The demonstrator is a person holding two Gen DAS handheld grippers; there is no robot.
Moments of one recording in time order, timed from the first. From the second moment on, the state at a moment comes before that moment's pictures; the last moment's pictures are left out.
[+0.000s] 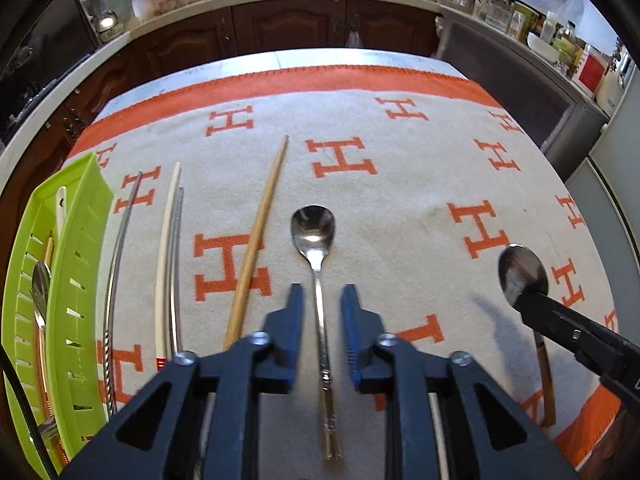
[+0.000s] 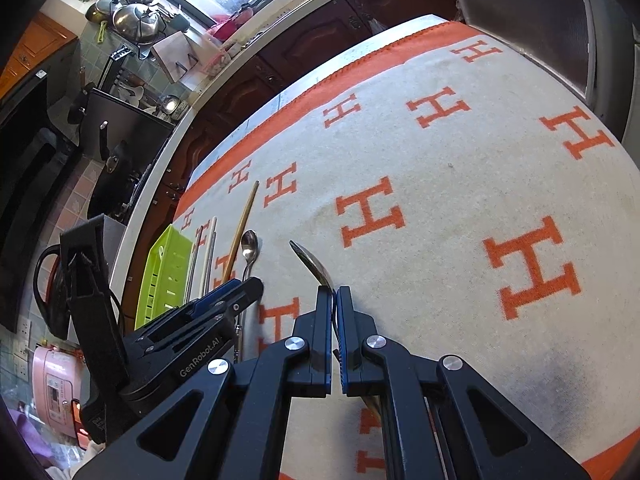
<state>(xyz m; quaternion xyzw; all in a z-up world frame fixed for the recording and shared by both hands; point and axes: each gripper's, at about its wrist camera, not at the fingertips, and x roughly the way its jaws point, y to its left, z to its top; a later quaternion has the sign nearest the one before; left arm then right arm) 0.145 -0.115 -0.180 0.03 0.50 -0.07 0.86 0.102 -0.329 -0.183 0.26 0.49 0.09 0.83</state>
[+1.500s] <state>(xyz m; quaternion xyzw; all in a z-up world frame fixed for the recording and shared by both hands) 0.077 0.127 -0.123 -0.06 0.47 0.06 0.88 0.116 -0.091 -0.075 0.25 0.49 0.32 0.77</state>
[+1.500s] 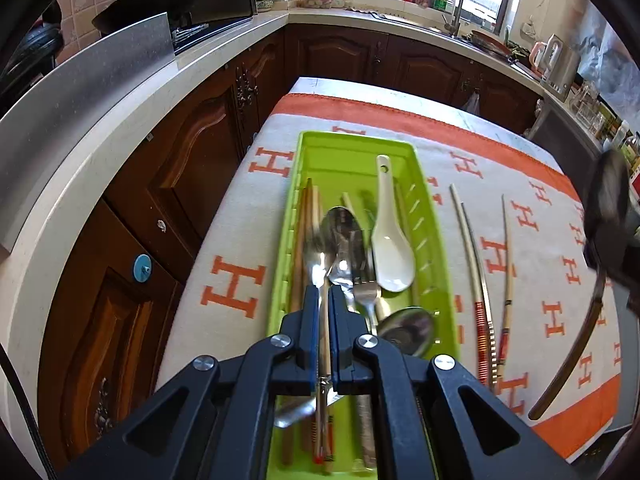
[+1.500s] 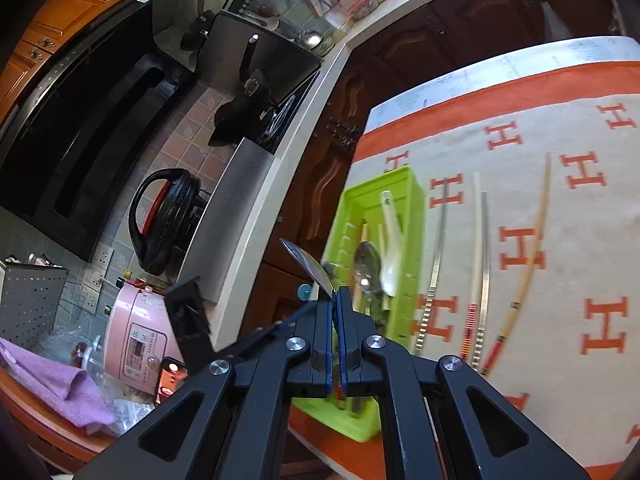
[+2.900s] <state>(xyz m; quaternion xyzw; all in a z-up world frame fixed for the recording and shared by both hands) 0.035 0.116 -0.100 -0.04 0.45 0.07 0.89 0.111 -0.059 -0.119 0.14 0.54 0.19 0.81</state>
